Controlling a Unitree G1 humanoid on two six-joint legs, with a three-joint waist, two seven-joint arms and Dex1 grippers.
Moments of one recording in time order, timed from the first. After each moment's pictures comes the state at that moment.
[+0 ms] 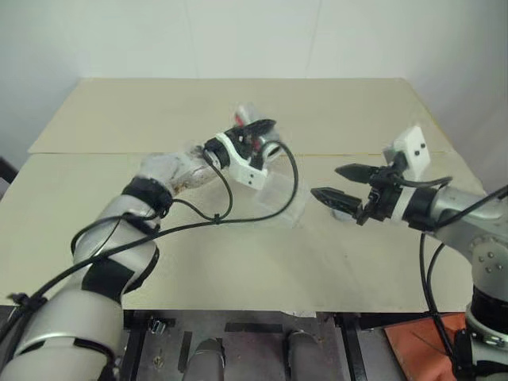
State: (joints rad) left arm -1.35 0.46 -0.82 1.07 1.13 -0.67 0.48; right arm -0.52 -0.72 -0.24 -0.54 0.77 1.13 0.61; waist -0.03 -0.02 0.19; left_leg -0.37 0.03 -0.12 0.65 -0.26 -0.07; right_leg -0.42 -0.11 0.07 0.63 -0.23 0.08
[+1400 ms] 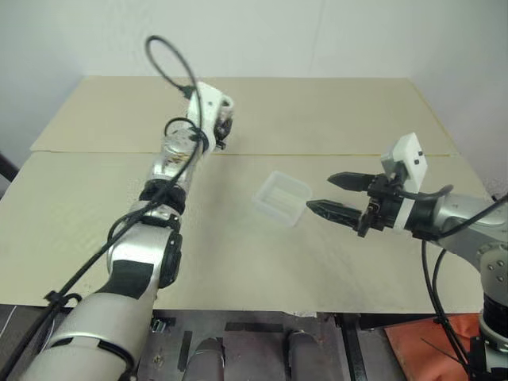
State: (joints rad) left arm -1.17 0.24 0.10 0.90 -0.05 0.20 -0.33; right arm -0.46 -0.77 -0.24 -0.57 0.88 1.08 0.59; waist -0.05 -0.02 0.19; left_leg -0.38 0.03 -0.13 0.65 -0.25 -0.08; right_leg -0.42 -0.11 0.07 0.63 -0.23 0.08
